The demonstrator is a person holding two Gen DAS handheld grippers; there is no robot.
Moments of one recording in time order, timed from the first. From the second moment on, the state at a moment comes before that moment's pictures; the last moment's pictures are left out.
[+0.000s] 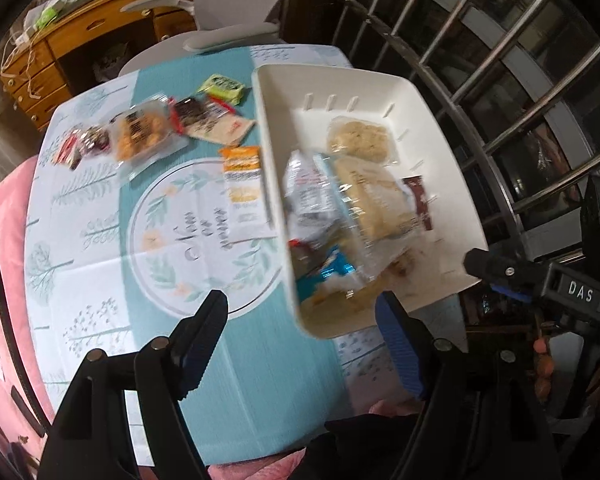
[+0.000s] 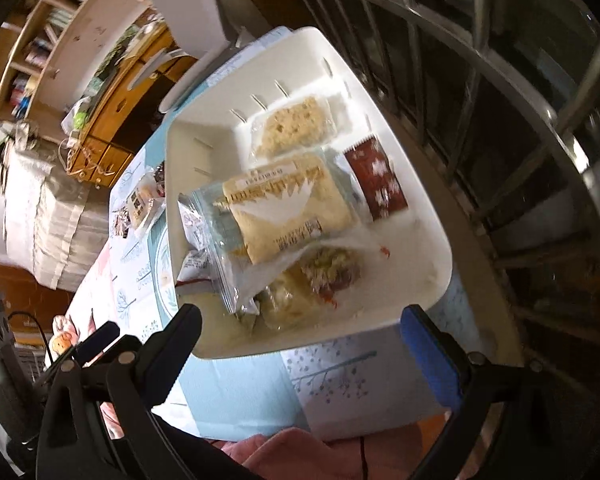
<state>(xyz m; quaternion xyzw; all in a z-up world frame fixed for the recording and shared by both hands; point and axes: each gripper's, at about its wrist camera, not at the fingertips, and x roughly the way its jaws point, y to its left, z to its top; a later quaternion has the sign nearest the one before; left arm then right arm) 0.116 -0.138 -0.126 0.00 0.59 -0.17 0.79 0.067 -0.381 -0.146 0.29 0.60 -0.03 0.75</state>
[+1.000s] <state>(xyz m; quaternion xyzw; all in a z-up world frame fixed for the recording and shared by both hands) 0.188 0.147 -0.148 0.03 0.63 -0.12 0.77 0.066 -0.198 -0.163 0.44 0.58 -0.18 0.66</state>
